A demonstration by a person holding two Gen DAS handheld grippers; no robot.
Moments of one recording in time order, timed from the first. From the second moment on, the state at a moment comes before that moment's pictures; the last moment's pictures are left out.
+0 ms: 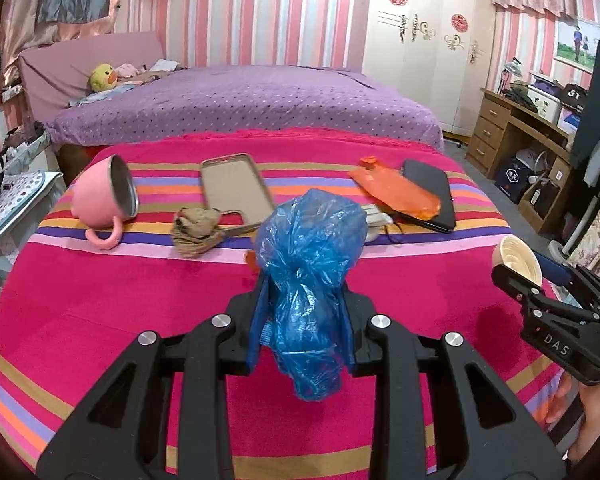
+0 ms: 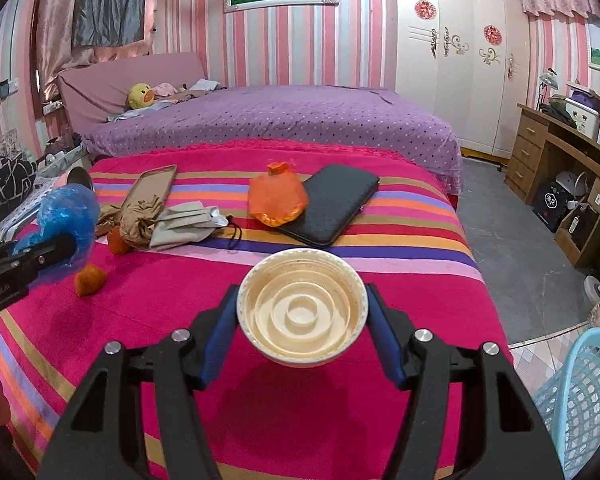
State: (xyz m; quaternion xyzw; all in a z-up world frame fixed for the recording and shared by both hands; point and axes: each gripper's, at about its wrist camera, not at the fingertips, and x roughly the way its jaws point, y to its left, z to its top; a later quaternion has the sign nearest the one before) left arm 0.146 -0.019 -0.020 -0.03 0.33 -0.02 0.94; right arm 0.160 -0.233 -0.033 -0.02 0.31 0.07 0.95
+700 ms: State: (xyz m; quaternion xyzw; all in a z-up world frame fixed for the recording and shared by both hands) left arm 0.146 -0.053 -0.012 -0.04 0.32 -0.01 0.95; right arm 0.140 -0.313 -0.010 0.03 0.29 0.05 0.96
